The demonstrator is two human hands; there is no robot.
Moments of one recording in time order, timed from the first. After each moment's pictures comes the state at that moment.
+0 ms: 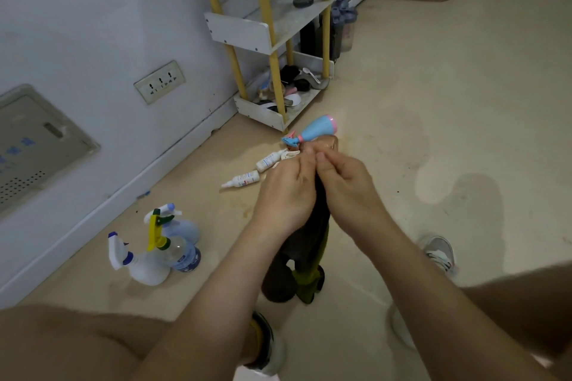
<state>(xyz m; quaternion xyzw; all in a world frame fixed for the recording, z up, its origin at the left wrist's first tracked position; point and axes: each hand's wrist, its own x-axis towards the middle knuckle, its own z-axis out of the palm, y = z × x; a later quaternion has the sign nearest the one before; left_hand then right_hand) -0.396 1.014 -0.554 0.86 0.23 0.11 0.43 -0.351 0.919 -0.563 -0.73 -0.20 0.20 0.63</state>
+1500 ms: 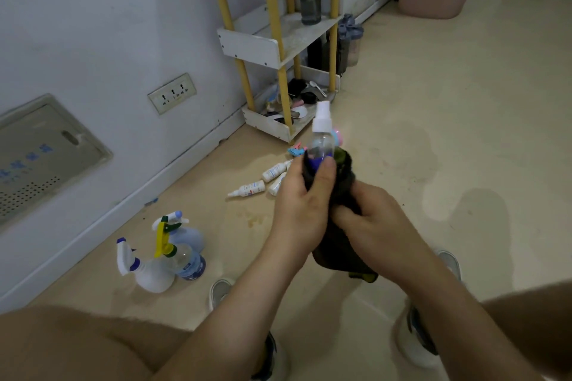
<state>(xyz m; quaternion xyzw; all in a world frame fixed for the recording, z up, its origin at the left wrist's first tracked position) -0.404 0.992 -0.554 0.67 0.19 0.22 0.68 -0.372 0.880 -0.536 -0.80 -0.28 0.17 0.50</state>
